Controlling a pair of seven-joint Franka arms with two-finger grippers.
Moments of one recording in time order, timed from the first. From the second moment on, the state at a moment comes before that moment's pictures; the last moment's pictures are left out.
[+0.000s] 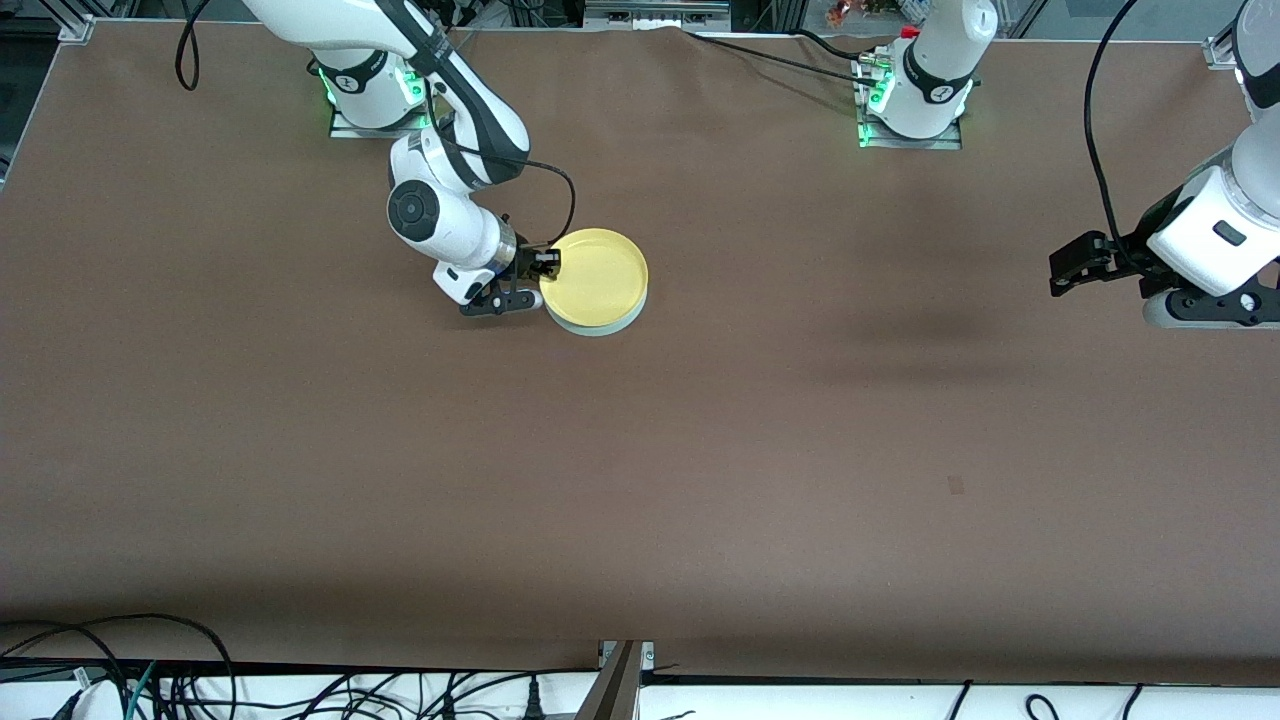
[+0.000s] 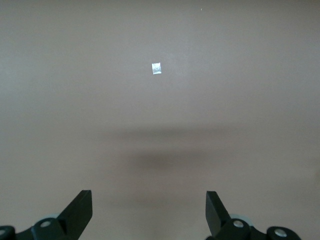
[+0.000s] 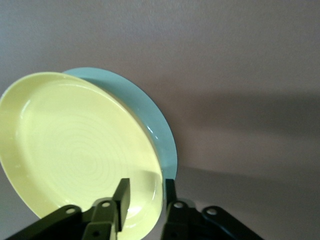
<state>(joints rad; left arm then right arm) 0.01 0.13 -0.09 -1.49 0.04 1.56 -0.07 0.25 0.36 0.37 -2.25 0.39 2.55 0.22</state>
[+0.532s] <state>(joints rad) 0.01 0.13 -0.09 -1.49 0.04 1.56 -0.07 0.25 0.28 0.15 -1.83 0.29 1.92 0.17</state>
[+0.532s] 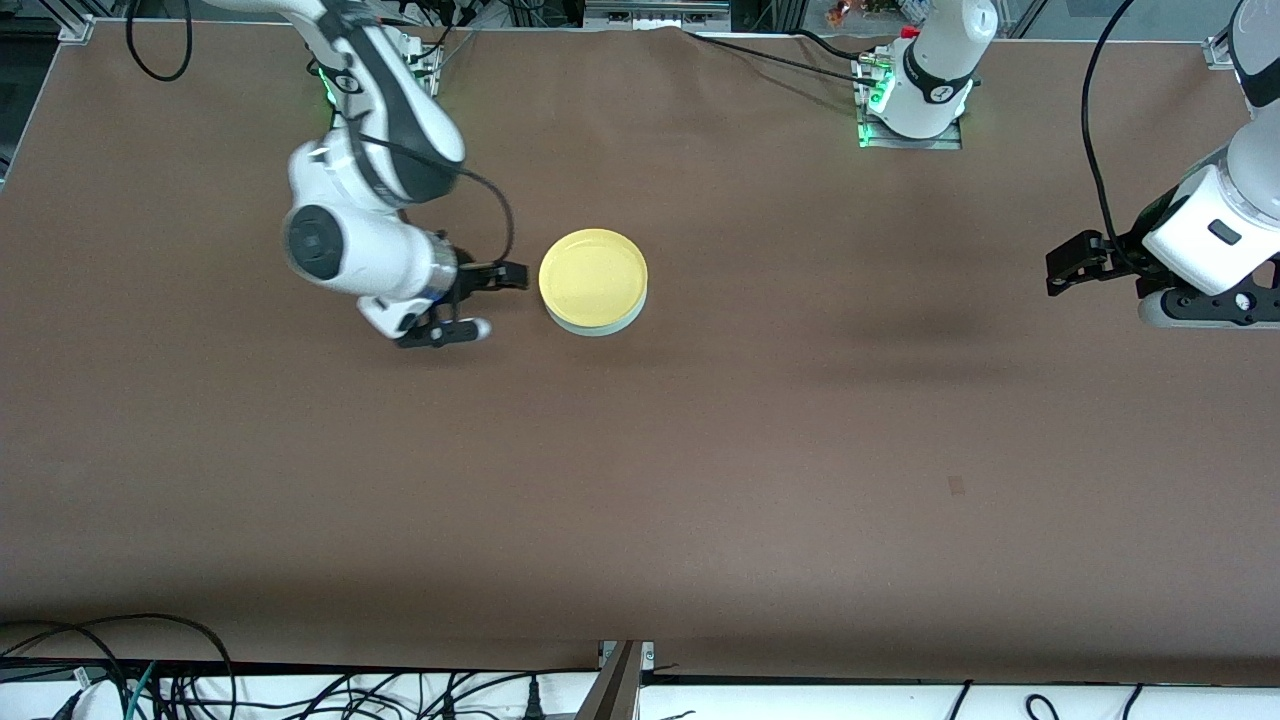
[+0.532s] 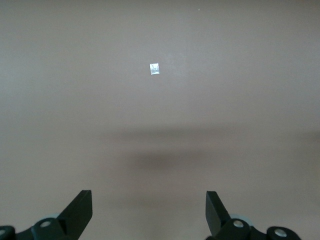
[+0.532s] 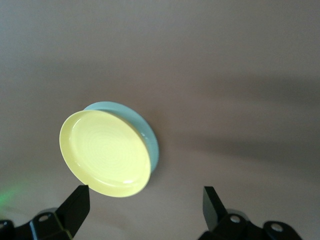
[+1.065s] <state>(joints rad) 0.01 0.13 -0.09 -1.49 0.04 1.56 -0.07 0.23 0.28 -0.13 -1.50 0.13 1.52 -0.07</state>
